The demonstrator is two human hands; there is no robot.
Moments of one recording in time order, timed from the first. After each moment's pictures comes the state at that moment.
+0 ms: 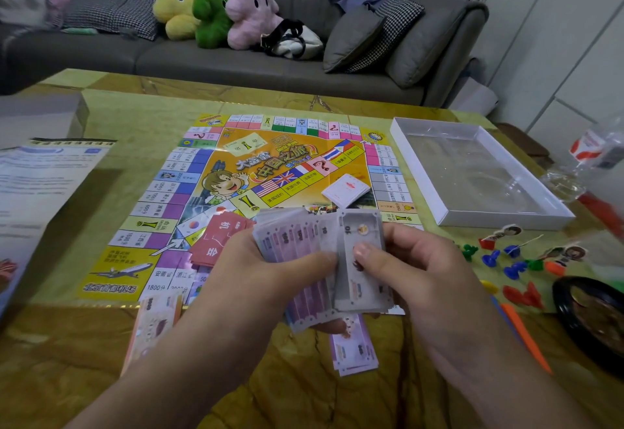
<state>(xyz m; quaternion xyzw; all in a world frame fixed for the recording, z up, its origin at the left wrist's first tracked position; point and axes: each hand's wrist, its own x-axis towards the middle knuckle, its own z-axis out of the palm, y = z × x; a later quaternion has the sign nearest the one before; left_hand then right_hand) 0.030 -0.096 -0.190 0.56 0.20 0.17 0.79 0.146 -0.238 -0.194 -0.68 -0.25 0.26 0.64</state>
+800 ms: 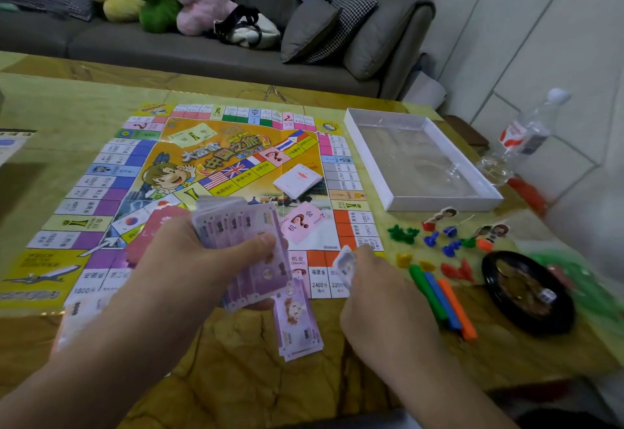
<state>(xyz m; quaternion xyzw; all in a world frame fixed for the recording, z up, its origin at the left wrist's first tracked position) 0.041 -0.092 -0.200 0.59 0.30 0.17 0.73 0.148 -0.262 -0.228 -0.95 -0.26 0.06 0.13</state>
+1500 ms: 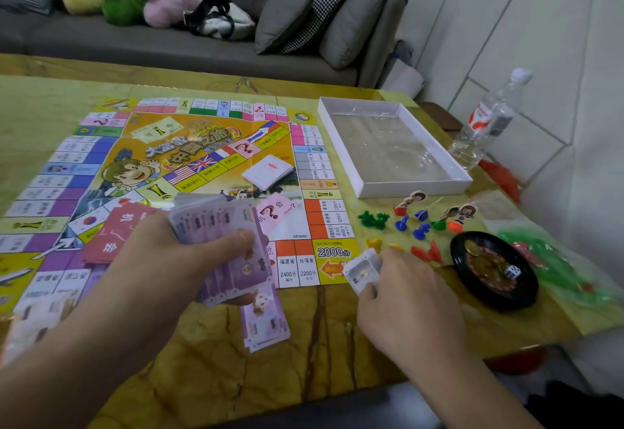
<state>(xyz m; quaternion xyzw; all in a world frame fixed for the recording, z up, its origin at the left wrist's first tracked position) 0.056 -0.111 -0.203 0.61 0.29 0.16 0.72 0.161 -0.317 -0.215 -0.98 -0.19 0.02 0.09</state>
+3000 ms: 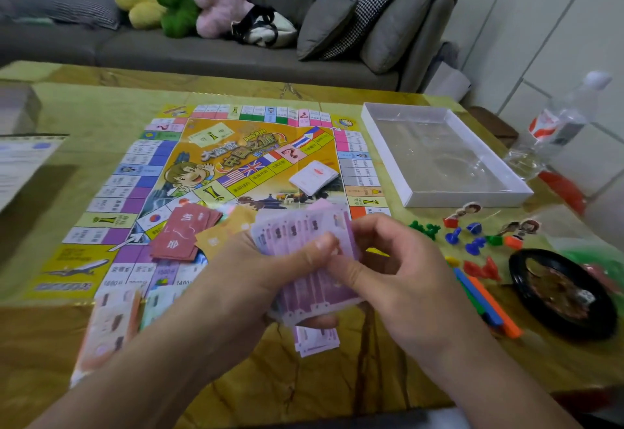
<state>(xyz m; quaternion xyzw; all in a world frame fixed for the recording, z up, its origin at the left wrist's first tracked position) 0.051 -0.121 -0.200 0.54 0.19 0.07 0.82 0.147 -0.268 -0.199 -0.72 -0.29 0.20 0.60</state>
